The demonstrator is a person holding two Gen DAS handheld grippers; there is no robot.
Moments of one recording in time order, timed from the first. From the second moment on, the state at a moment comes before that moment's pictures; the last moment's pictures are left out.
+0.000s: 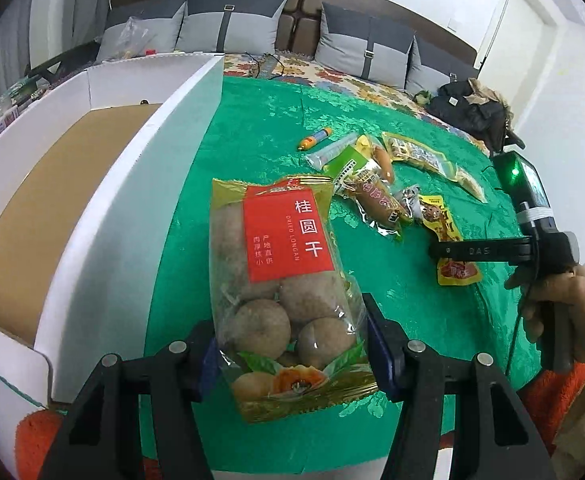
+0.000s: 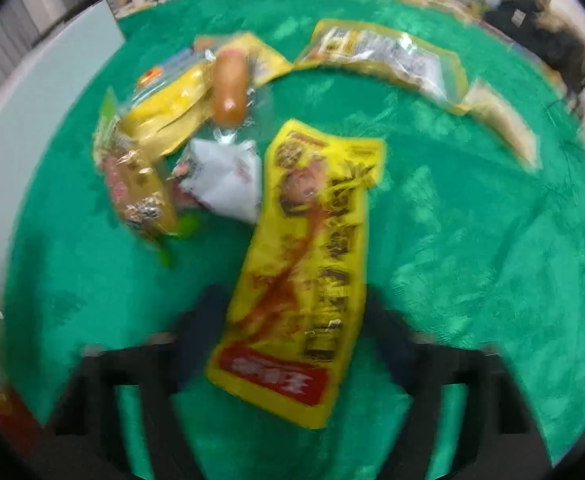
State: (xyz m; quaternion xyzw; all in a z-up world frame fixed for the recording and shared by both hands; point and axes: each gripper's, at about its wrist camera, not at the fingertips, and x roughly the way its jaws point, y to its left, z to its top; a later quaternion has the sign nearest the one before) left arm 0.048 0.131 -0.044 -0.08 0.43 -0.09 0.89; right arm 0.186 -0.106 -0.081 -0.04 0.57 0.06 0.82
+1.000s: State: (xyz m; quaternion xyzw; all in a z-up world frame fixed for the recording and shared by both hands) left arm 0.045 0.270 0.086 -0.17 0.34 -0.04 0.92; right arm 0.124 -0.053 0.088 0.26 0.41 0.33 0.81
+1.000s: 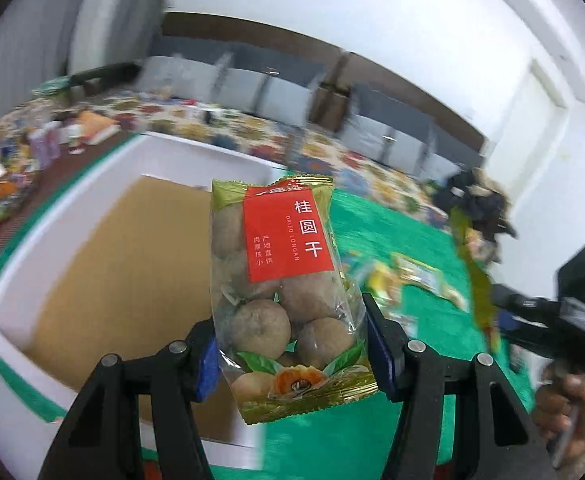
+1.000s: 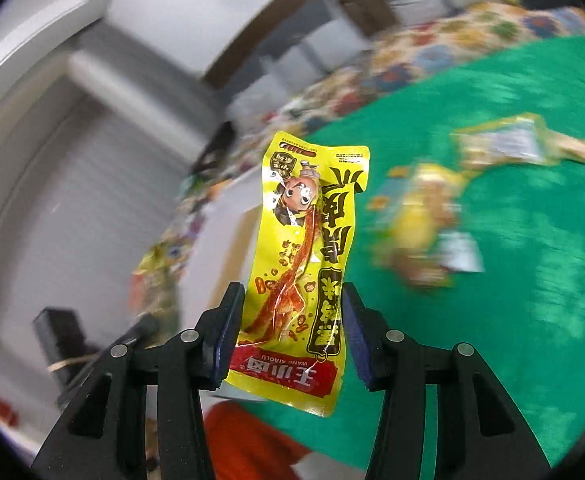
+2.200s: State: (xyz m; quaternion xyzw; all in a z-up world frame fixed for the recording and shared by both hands) left arm 0.084 0.109 -0.006 -0.03 0.43 -0.09 0.90; right arm 0.097 -0.184 -0.078 -0.03 0.43 0.04 0.90
